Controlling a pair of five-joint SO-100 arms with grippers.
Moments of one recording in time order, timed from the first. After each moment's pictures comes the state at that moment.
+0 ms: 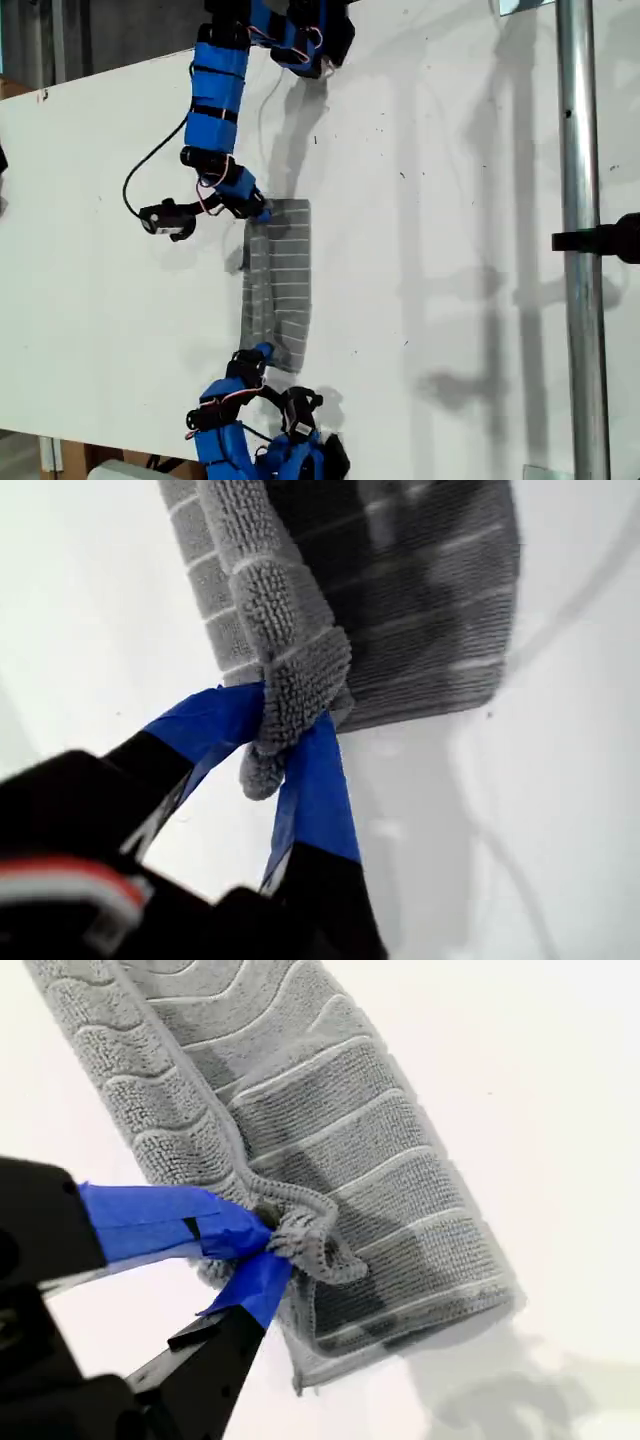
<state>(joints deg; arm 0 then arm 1) -27.5 118.1 122.4 68.8 -51.4 19.2 84.1 86.7 67.2 35.8</state>
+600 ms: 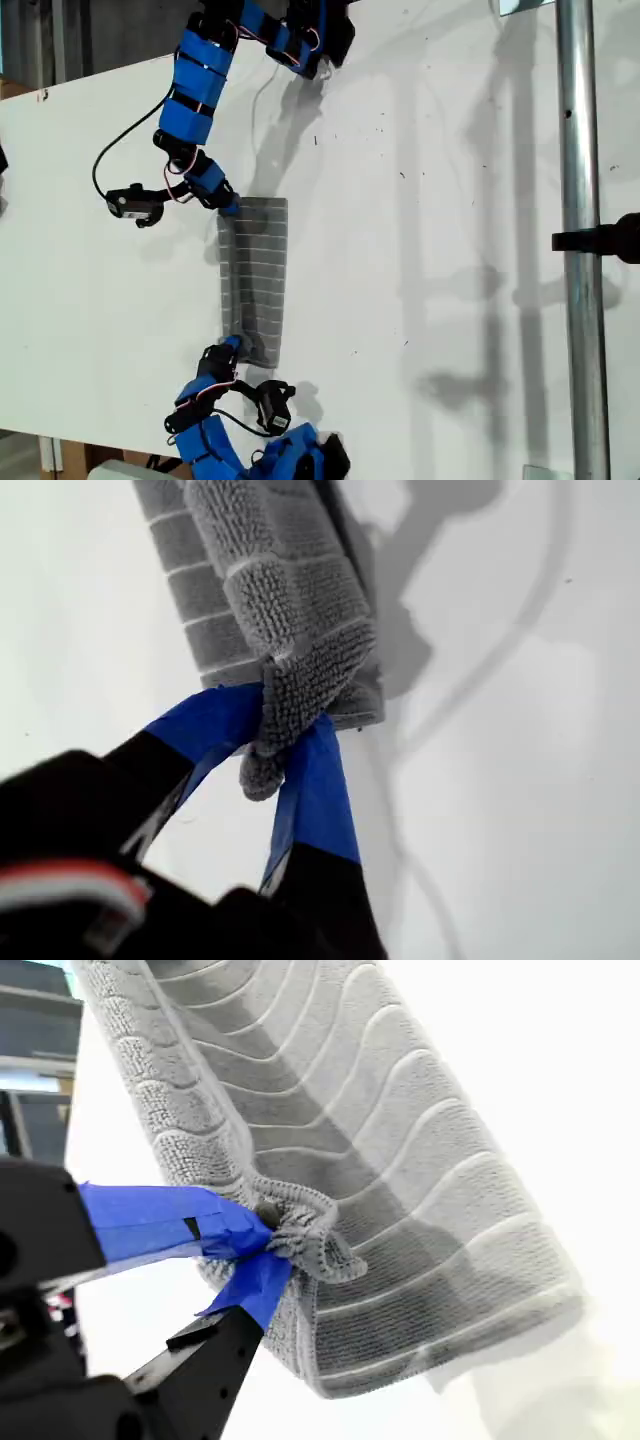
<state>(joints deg) -38.1 112.6 117.0 59.9 -38.9 27.9 85.5 88.5 63.5 26.3</state>
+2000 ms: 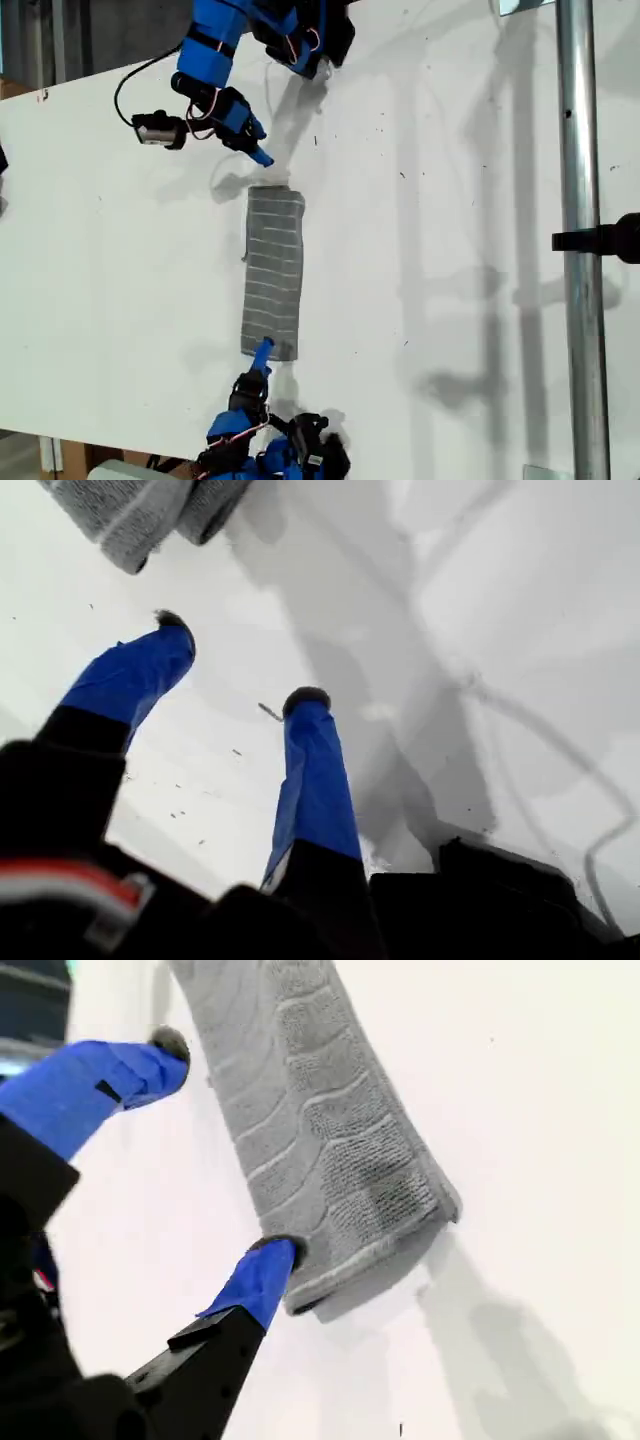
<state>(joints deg) -28.6 151.9 144.8 66.7 -49.7 30.4 122.8 126.4 79.0 49.8</state>
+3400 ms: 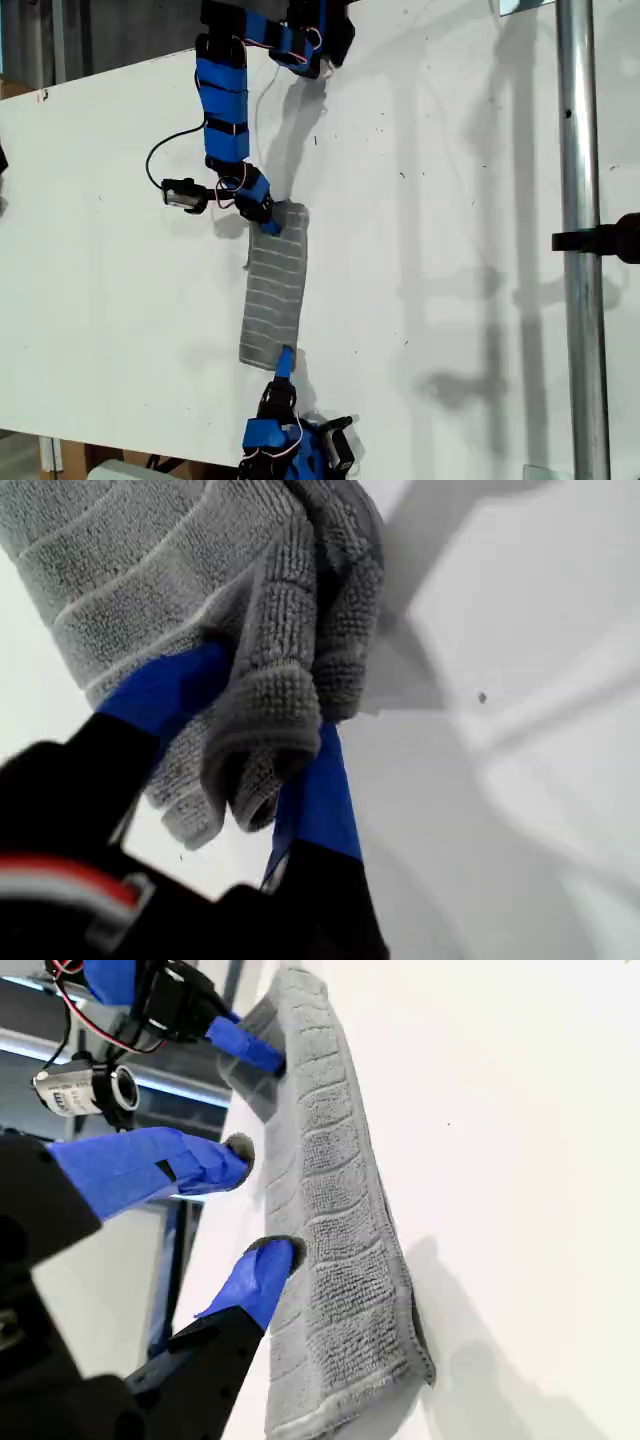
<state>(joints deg) -20.8 198.8 177.2 63.2 -48.6 21.4 79.4 105.3 44.1 59.3</state>
